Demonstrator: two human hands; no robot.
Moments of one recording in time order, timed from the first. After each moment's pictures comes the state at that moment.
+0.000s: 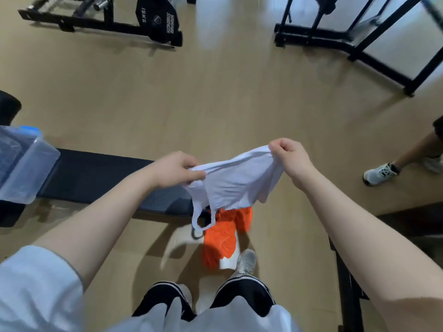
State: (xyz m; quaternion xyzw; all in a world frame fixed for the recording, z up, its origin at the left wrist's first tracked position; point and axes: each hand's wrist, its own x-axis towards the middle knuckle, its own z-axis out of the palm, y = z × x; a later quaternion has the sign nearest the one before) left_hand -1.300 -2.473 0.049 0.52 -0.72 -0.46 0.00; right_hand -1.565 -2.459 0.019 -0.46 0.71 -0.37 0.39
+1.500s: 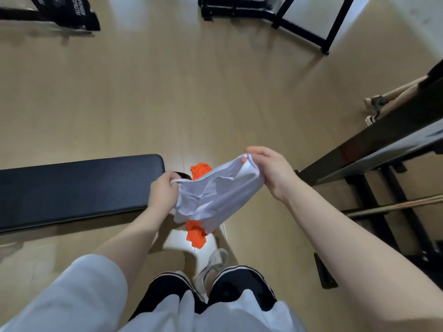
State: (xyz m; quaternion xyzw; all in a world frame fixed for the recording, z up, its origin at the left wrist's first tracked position) left_hand -1.298 -2.401 -0.073 0.62 -0.66 -0.41 0.14; right_hand -1.509 -2.326 0.032 -0.18 0.70 -0.48 0.49
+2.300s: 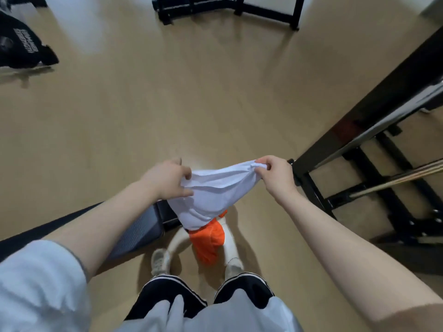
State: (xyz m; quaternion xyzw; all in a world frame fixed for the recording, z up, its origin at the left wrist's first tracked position) left_hand -1.400 -2.514 -0.002 0.26 -0.93 -0.17 -0.18; right_hand -1.585 -2.348 -0.003 -0.25 0.86 -0.37 0.26
